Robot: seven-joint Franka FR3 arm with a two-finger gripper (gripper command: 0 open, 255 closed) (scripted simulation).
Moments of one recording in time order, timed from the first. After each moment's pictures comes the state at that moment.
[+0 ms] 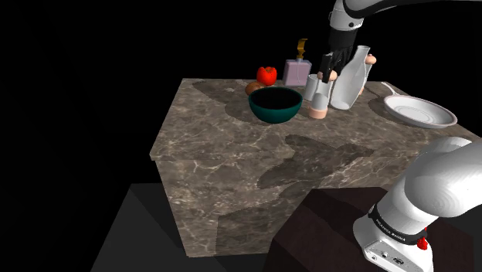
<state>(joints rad) -0.12 -0.51 -0.18 -2.23 -0.24 1.74 -0.12</state>
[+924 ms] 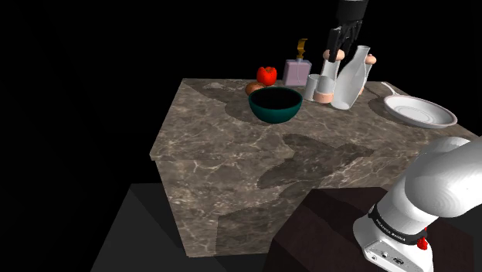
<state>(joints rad) -0.12 -0.48 -0.17 -2.03 -0.22 1.57 -0.14</state>
